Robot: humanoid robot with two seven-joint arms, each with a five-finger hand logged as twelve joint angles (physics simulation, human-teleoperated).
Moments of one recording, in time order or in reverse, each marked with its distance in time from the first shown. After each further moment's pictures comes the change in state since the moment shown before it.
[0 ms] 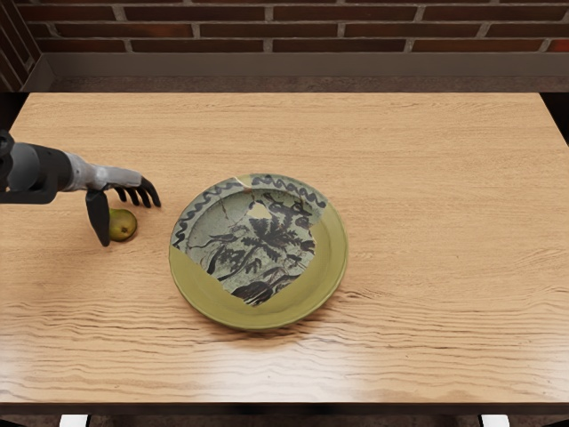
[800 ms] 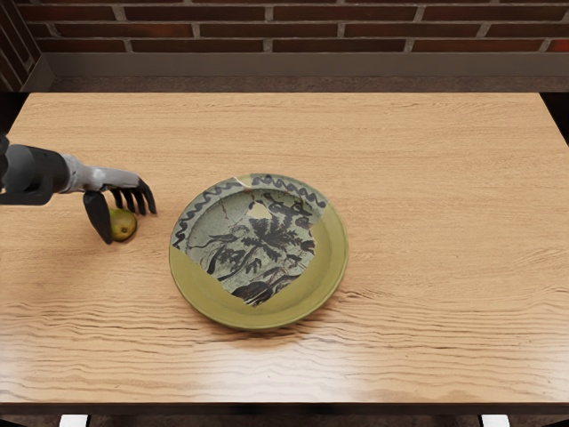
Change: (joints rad) left arm 0.006 0.007 0.000 0.018 -0.002 -0.001 -0.026; right arm 0.000 0.000 0.000 0.000 0.000 0.000 0.000
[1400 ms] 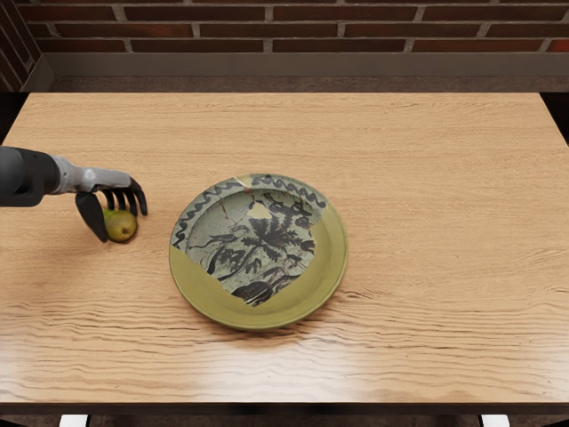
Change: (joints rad) left arm 0.012 0.019 0.002 0.009 0.001 0.017 -0.028; right arm 0.000 0.000 0.000 0.000 0.000 0.000 0.000
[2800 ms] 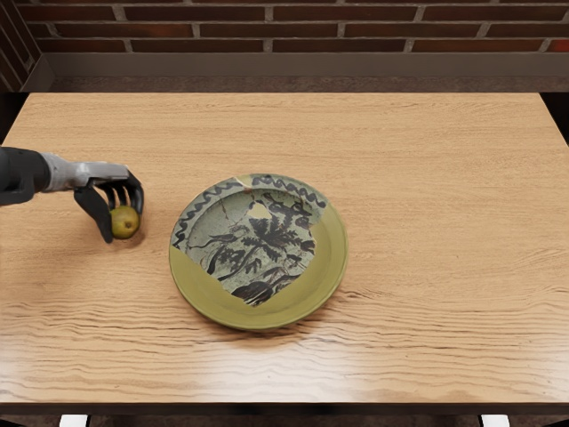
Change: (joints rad) left arm 0.007 0.043 -0.002 -0.001 -0.169 0.024 -0.028; right arm 0.000 0.000 0.000 0.000 0.000 0.000 0.000
